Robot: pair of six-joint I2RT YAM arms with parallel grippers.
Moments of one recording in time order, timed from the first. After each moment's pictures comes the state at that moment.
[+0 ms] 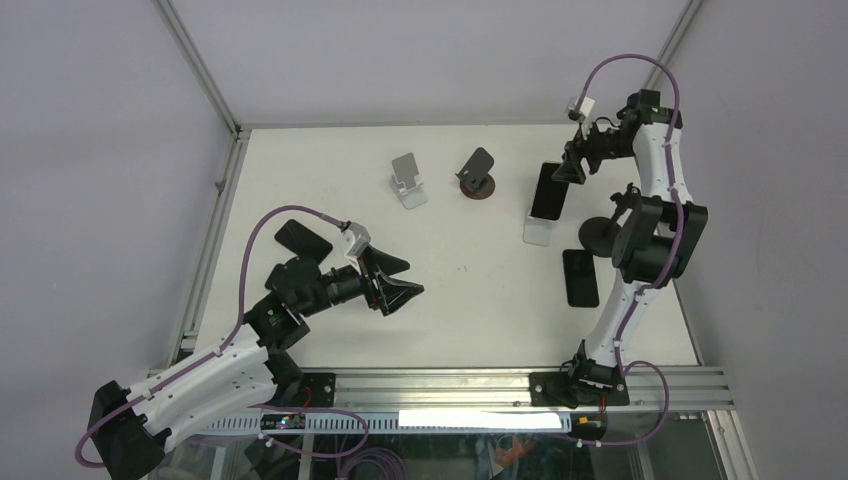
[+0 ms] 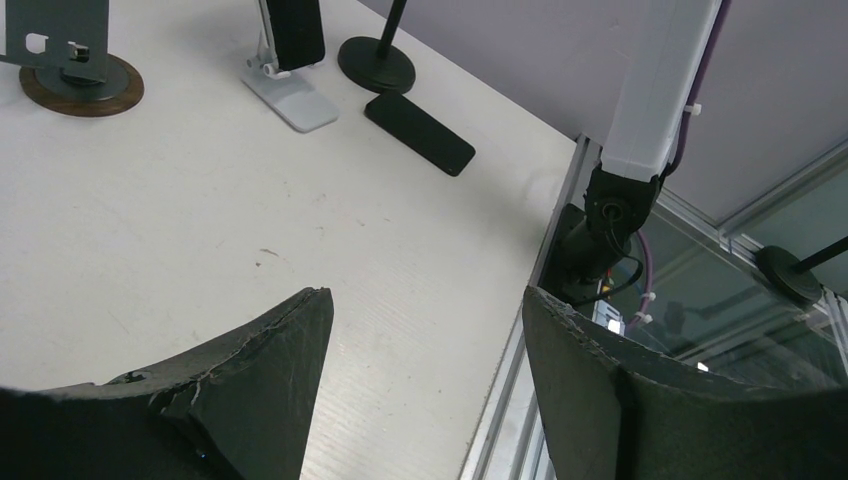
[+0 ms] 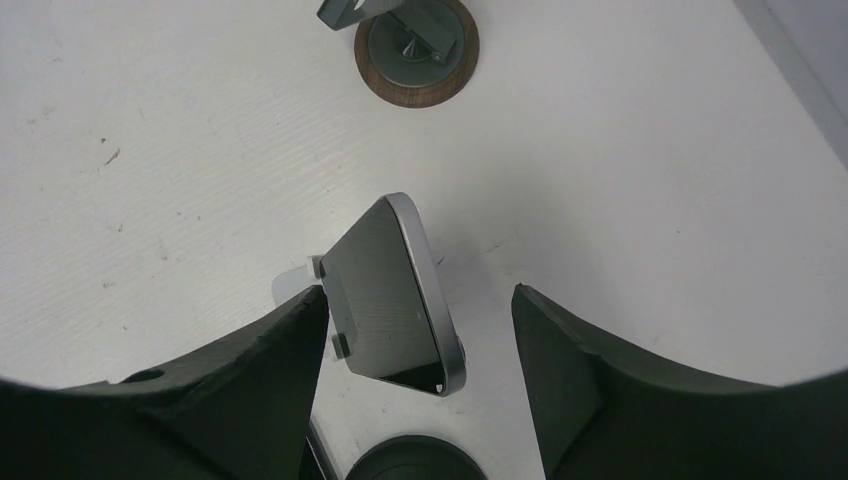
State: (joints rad) left arm -0.81 0.71 0.44 0.25 0.26 -0.38; right arm -0.21 2.05 1.95 -1.19 -0.91 -1.16
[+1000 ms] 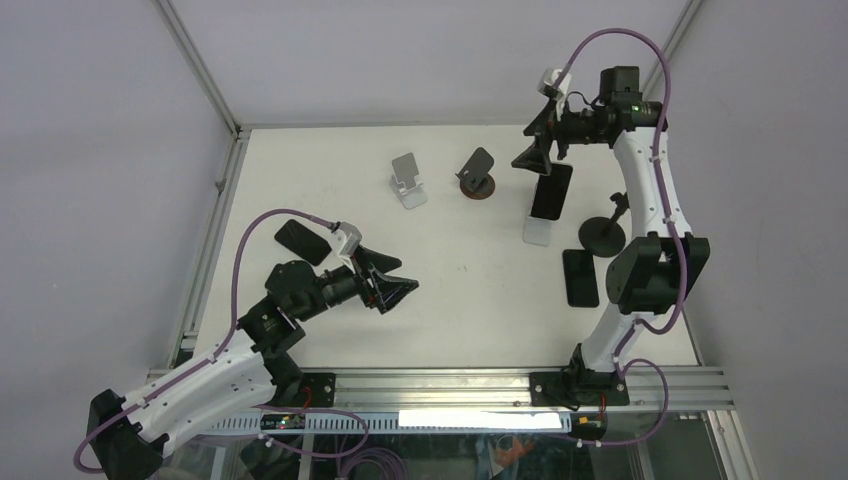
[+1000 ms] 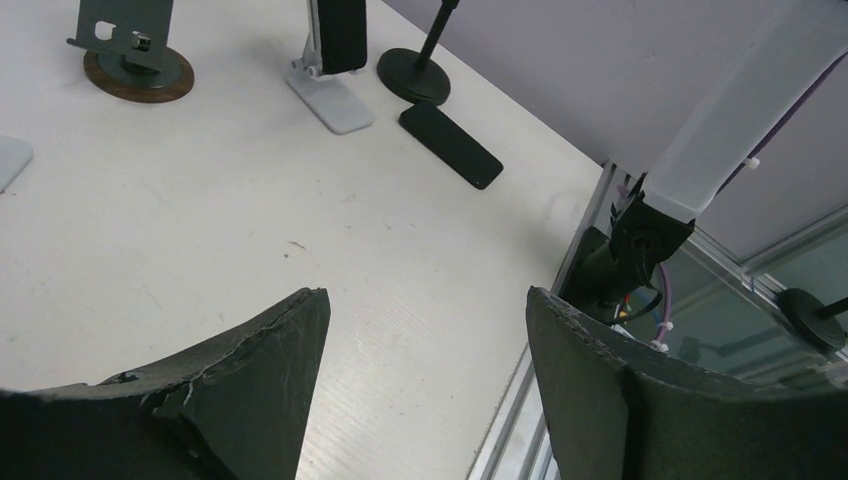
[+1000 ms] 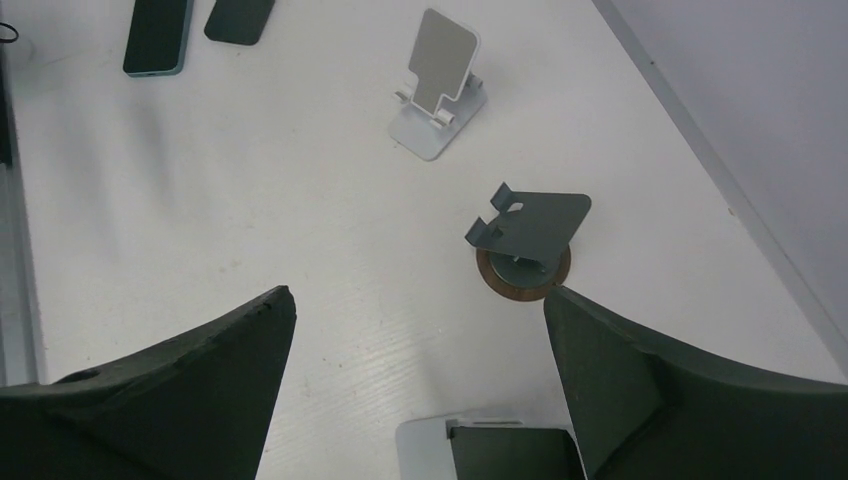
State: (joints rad) left arm -0.81 0.65 0.43 0.21 0.16 -0.41; right arm -0.02 1.78 1.90 -1.04 -1.05 -0.86
